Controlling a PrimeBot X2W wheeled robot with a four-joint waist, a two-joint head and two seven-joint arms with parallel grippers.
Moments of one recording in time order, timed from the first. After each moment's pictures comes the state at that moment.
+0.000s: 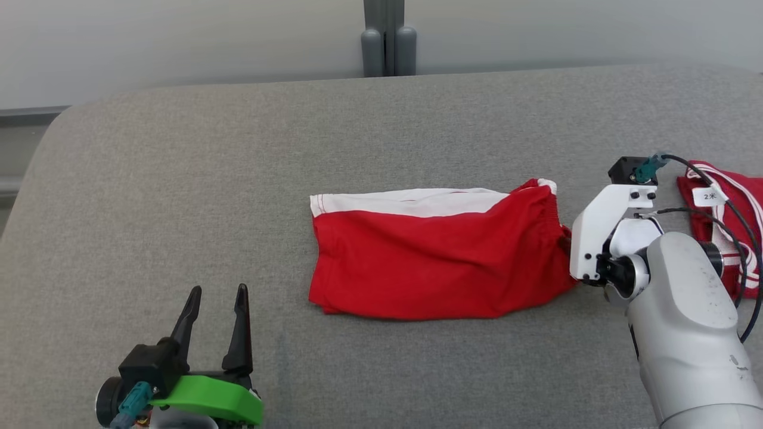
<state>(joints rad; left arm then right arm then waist) -0.04 0.05 -0.07 0.26 -0.25 -0.13 -0.26 -0.62 -0.05 -0.15 0.68 0.06 0.13 0.71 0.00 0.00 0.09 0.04</state>
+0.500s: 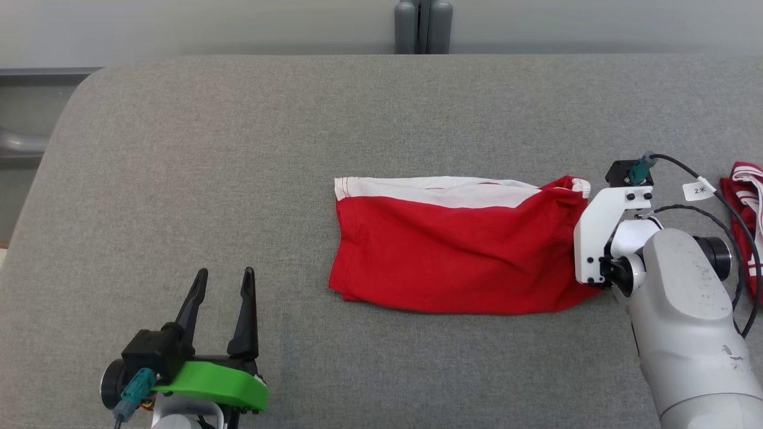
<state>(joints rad) -0.07 0.05 -0.09 0.25 -0.26 -0.13 -0.26 -0.66 -0.05 -0.19 0.79 -0.09 0.13 0.73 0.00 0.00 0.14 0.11</state>
